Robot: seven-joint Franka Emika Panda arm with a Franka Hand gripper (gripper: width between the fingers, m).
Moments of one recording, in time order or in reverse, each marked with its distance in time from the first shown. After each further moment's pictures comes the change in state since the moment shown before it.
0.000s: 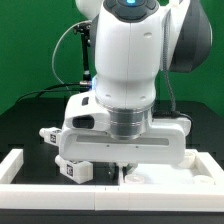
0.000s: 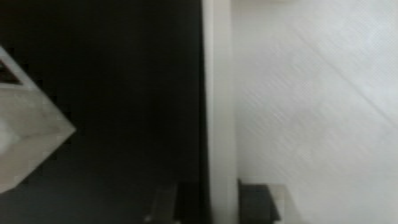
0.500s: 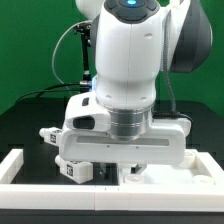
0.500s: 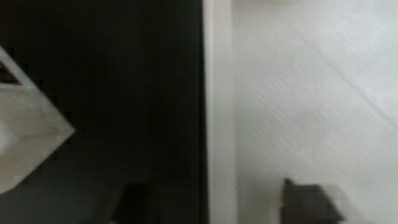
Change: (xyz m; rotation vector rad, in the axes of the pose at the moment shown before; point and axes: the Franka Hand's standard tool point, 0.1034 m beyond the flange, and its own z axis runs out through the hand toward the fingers) arm -0.001 0.000 0.000 0.000 -0.003 -0.004
